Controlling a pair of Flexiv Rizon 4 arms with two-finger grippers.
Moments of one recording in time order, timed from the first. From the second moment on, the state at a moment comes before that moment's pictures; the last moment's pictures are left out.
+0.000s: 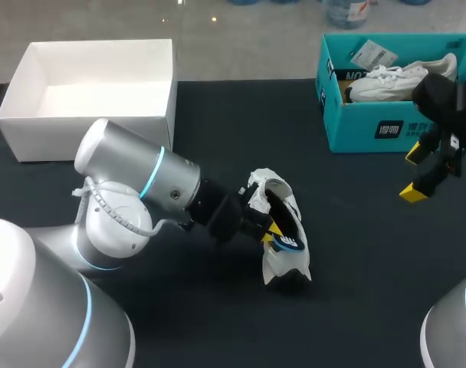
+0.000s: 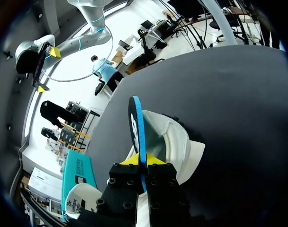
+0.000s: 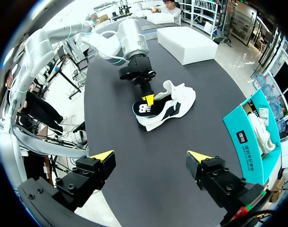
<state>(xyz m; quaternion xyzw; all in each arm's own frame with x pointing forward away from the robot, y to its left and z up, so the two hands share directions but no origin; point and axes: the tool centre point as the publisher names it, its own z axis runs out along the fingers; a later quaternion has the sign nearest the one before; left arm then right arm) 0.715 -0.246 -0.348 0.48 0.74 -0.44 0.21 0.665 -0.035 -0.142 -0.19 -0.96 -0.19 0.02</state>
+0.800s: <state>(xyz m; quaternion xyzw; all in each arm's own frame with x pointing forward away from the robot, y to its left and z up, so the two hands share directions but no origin) 0.725 -0.251 -0.355 0.46 0.75 -0.43 0.20 0.665 -0.035 -0.142 -0.19 -0.96 -0.19 0.02</state>
